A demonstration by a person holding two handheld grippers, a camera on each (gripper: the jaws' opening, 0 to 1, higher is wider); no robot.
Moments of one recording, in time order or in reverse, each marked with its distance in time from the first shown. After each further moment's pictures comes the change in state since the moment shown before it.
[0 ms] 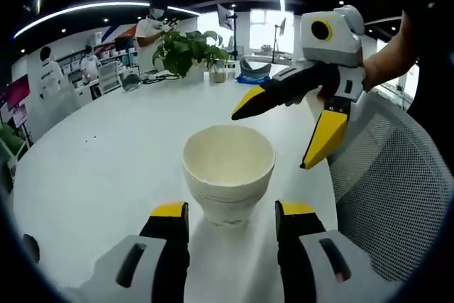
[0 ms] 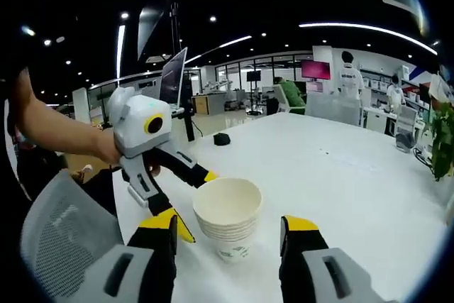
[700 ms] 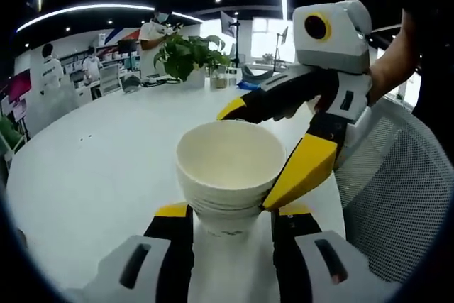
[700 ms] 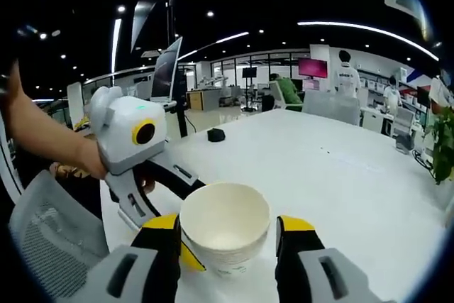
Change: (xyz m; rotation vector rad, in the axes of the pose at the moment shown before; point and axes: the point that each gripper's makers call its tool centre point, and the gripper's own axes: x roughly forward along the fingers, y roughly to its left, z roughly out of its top) left arm 0.020 0.000 -0.002 -0.028 -0.055 -0.008; right arm 0.034 -0.005 -0.002 -0.014 0.028 -0.042
